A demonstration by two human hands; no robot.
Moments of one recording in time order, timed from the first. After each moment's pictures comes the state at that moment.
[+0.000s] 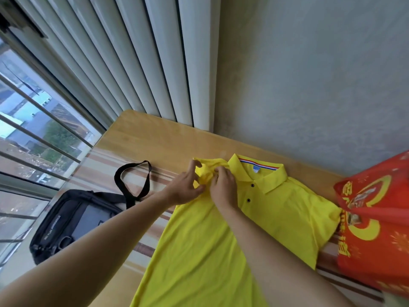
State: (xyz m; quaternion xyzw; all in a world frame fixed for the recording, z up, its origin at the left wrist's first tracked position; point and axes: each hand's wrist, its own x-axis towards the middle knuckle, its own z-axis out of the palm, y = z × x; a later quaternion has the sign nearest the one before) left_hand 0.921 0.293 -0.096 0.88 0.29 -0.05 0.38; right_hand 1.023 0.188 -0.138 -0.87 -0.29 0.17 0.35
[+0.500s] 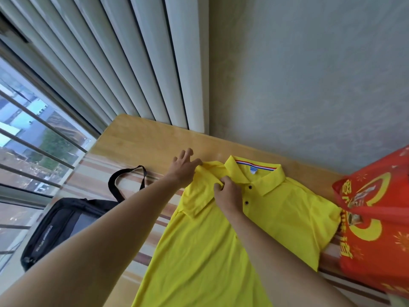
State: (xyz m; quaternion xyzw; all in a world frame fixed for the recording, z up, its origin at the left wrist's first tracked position) left_hand 0.973 0.339 -0.136 0.96 0.26 -0.12 0.06; right_hand 1.038 0.170 -0.148 -0.89 -0.22 0.25 0.32
